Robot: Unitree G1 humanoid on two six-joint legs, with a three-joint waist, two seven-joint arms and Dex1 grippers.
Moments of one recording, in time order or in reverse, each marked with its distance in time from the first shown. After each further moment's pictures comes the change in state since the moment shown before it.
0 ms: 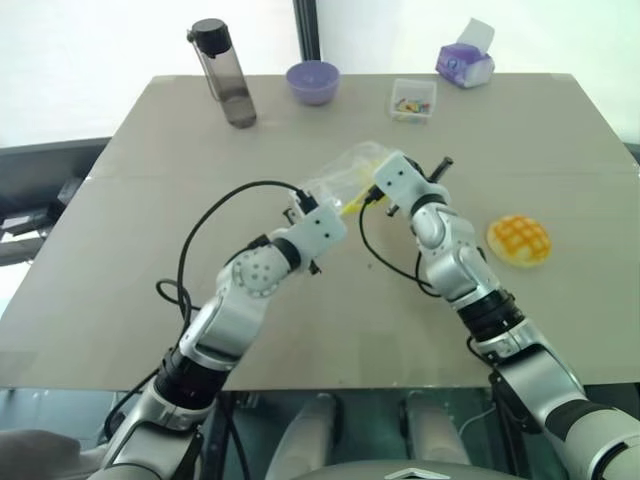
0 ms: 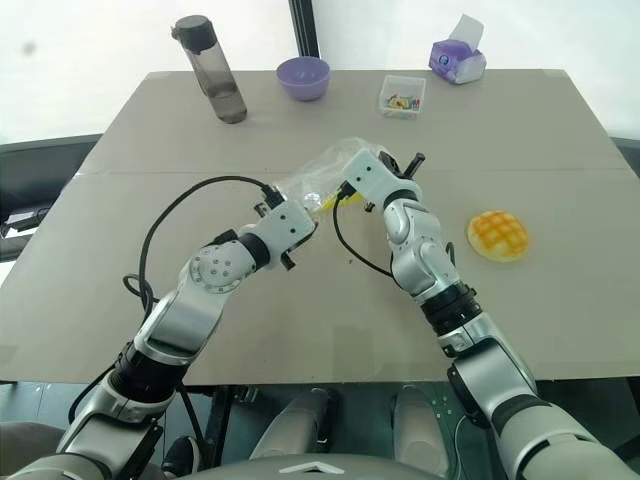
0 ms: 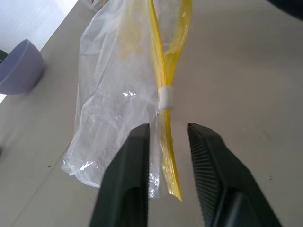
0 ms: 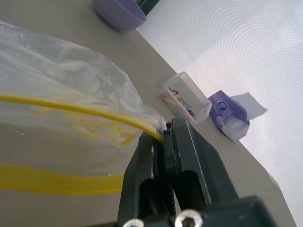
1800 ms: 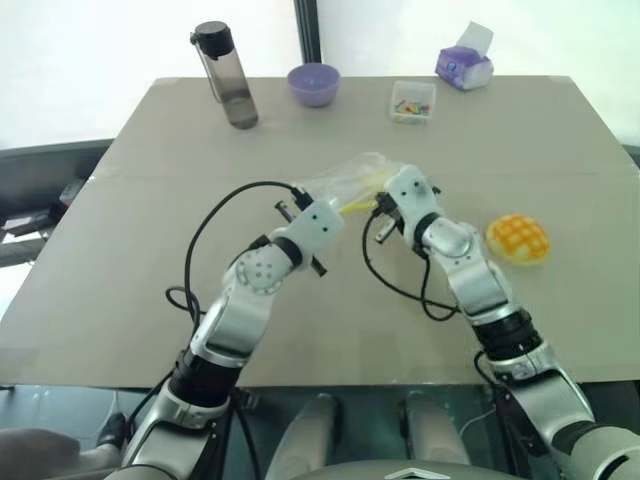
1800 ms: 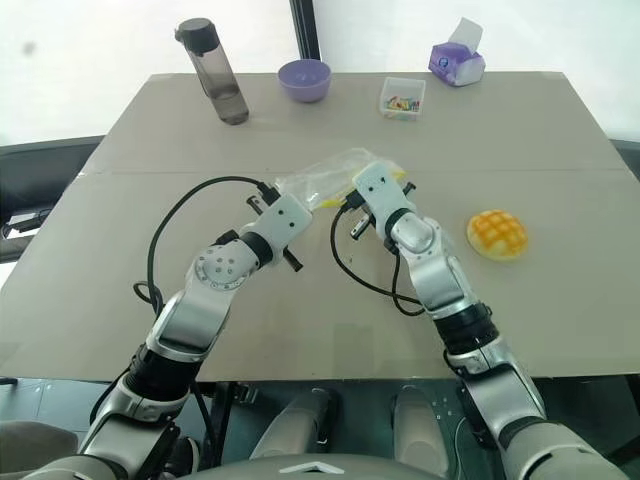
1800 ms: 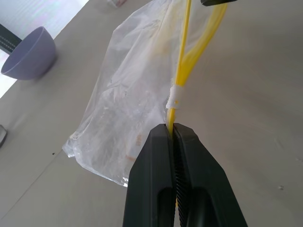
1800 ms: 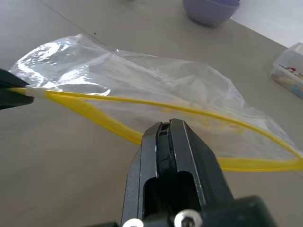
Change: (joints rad) left arm 0.008 -0.093 0.051 0.045 0.003 -0.006 -0.002; right arm 0.094 -0.003 -0.094 -0.129 0.393 0.013 0.290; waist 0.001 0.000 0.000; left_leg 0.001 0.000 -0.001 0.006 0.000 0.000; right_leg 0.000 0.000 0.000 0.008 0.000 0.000
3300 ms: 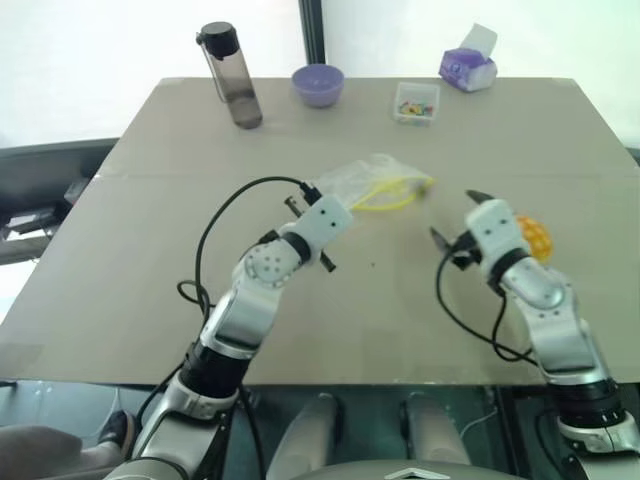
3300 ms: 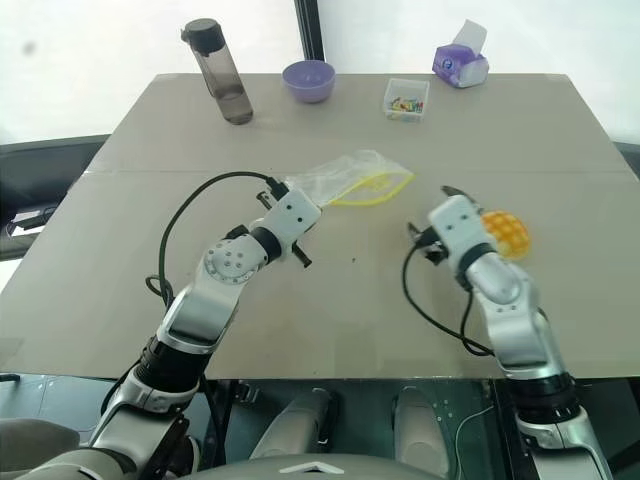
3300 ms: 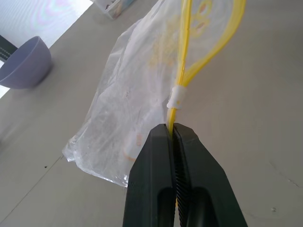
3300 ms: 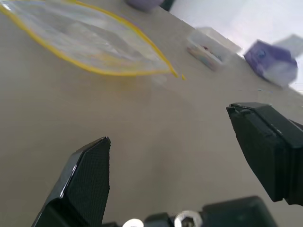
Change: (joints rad) left arm -0.044 -0.038 -0.008 0.052 -0.008 -0.020 0.004; right arm 0.467 -0.236 -0.341 -0.426 0.066 -0.058 0.036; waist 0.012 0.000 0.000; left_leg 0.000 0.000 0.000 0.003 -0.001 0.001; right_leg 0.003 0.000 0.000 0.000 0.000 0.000
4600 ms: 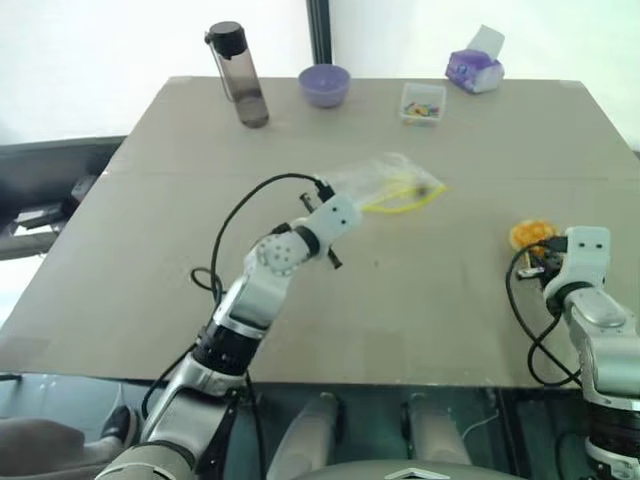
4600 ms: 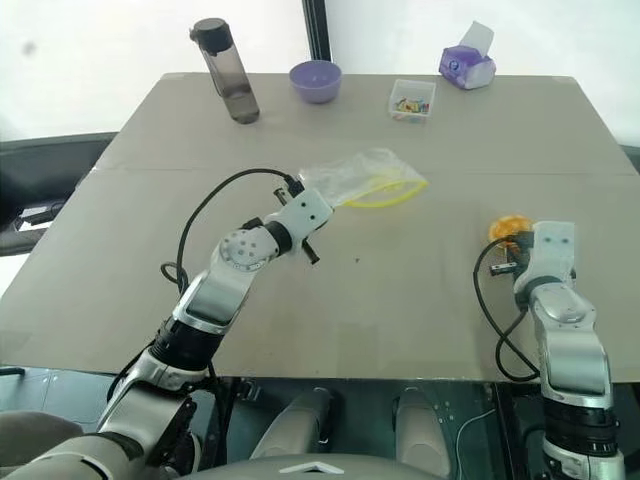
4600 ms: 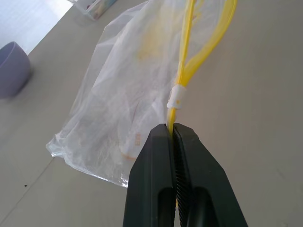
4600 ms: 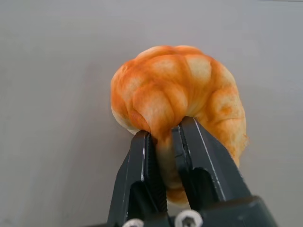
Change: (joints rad) left arm -0.109 -0.017 -0.023 0.219 -0.007 -0.152 -0.060; right arm 0.103 -0.016 -0.154 -0.026 0.223 0.371 -0.205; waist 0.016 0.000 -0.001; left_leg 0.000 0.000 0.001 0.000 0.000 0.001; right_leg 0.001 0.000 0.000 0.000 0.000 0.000
